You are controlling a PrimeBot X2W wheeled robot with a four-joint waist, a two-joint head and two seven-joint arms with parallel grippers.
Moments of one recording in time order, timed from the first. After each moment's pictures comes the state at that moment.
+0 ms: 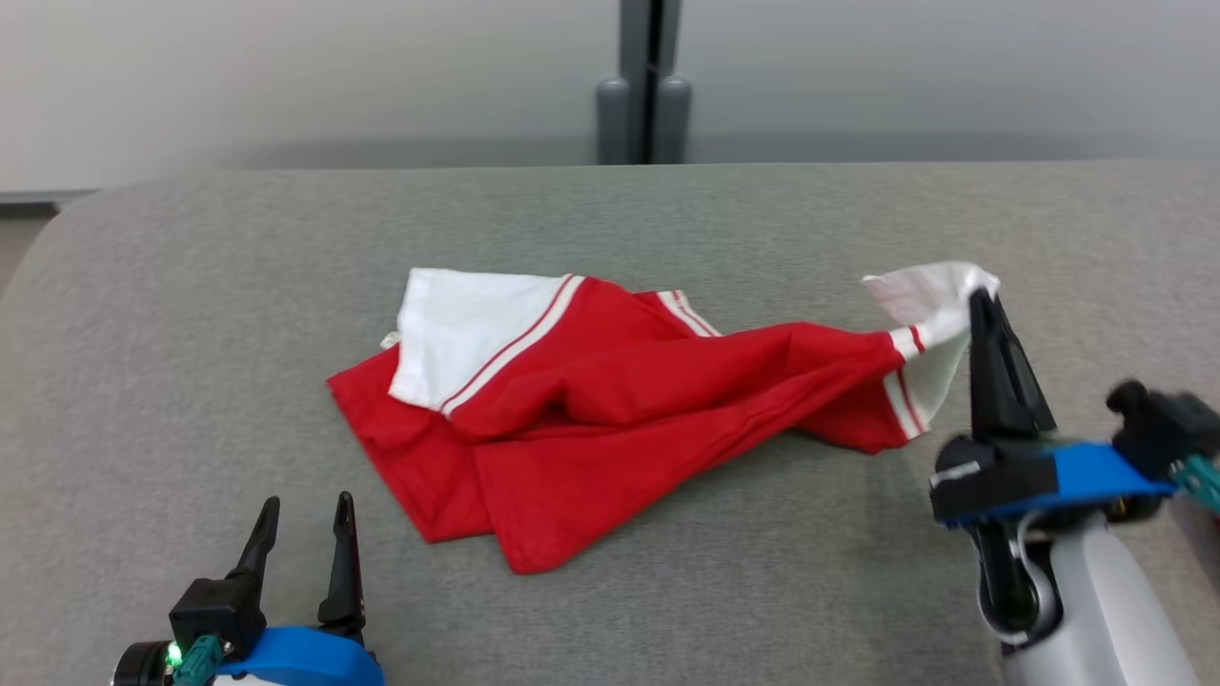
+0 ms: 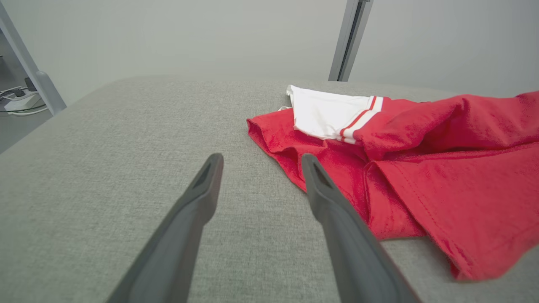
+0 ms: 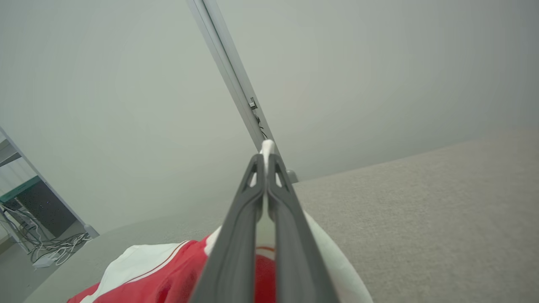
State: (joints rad) left arm -0.06 0.06 0.04 0.39 -0.11 -0.13 -0.26; right arm -0.36 -0.05 0.01 0.34 0.43 0.13 -0.26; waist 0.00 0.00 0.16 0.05
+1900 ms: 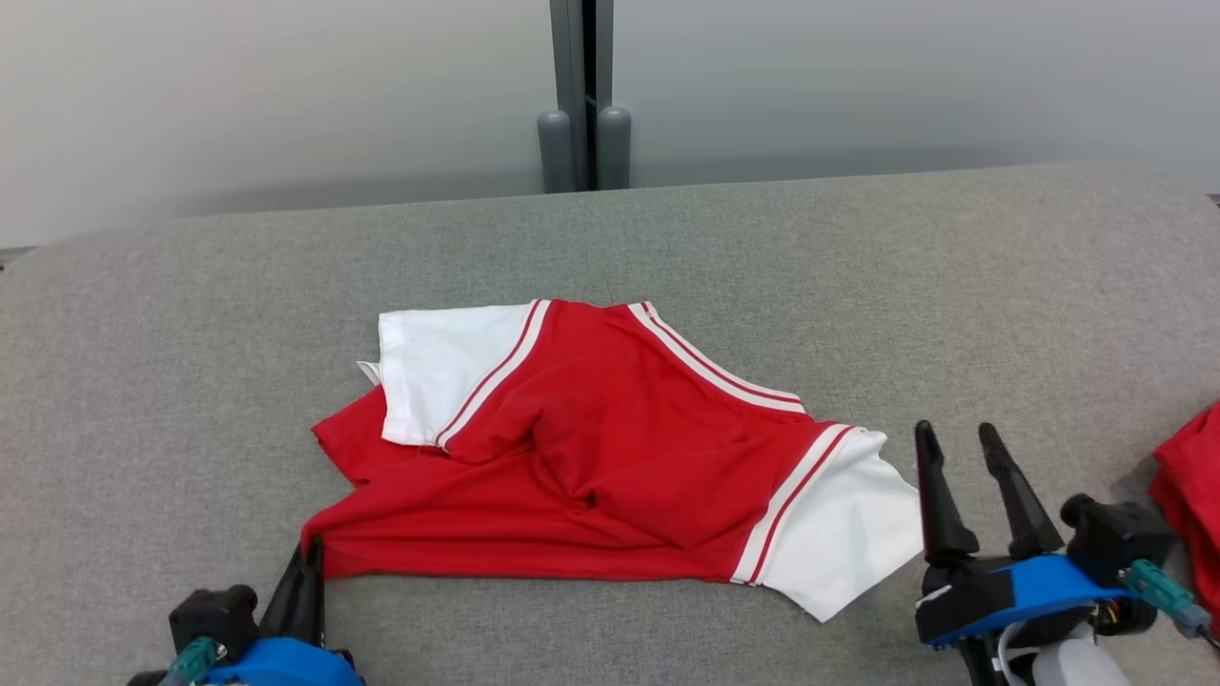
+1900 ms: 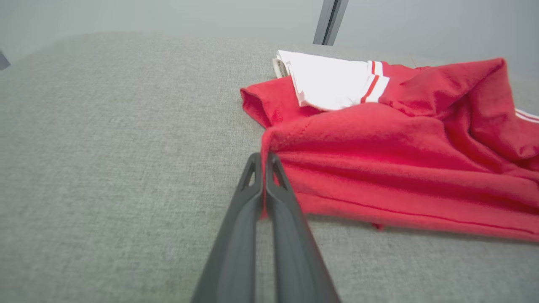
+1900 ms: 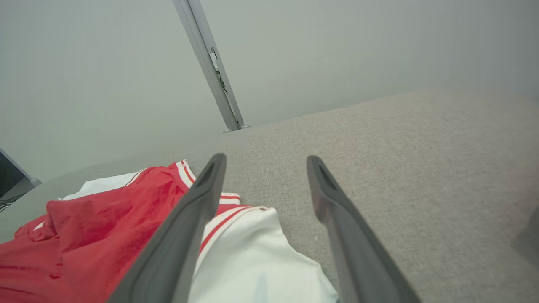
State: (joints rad) left arm -0.12 0.17 -0.11 0.60 -0.31 -0.11 -0.26; right arm -0.14 -0.05 0.00 0.33 0.32 0.13 -0.26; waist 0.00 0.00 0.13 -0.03
